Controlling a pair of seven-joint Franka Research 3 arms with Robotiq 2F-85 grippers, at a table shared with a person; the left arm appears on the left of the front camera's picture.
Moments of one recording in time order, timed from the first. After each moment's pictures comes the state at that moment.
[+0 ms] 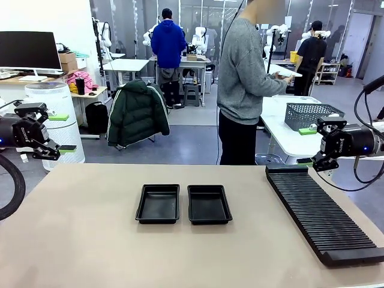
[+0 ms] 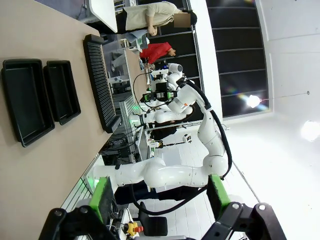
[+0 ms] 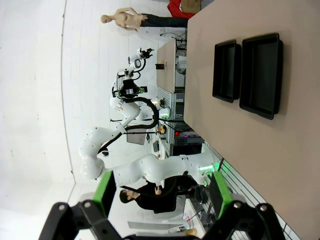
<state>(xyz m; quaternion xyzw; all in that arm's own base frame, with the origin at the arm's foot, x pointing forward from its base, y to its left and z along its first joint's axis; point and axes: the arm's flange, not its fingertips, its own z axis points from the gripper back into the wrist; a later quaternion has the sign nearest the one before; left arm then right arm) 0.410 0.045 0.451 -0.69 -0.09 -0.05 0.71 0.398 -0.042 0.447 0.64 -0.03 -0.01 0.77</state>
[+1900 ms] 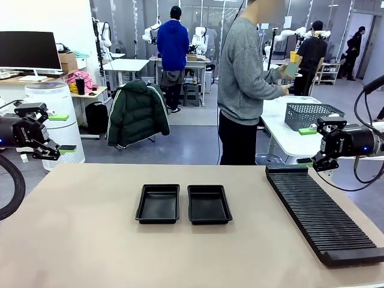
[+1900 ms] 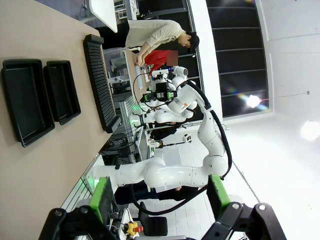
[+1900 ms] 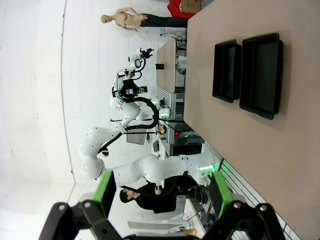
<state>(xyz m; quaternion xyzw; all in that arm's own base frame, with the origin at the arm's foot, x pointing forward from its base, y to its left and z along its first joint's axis) 0.410 0.045 0.451 -0.69 -0.09 -0.05 0.71 0.398 -0.042 0.447 0.64 -0.03 -0.01 0.77</state>
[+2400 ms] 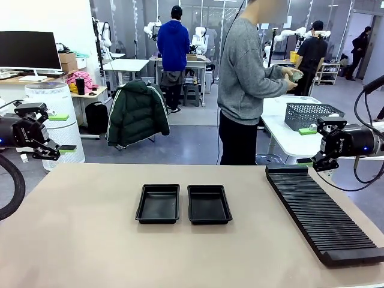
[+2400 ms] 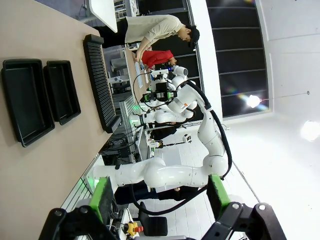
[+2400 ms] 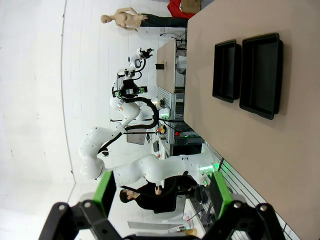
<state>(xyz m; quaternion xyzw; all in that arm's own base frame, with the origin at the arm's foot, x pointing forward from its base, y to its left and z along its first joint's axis) 0.410 0.045 0.451 -0.69 -0.09 -0.05 0.71 0.398 -0.042 0.447 0.64 -0.03 -0.01 0.77</state>
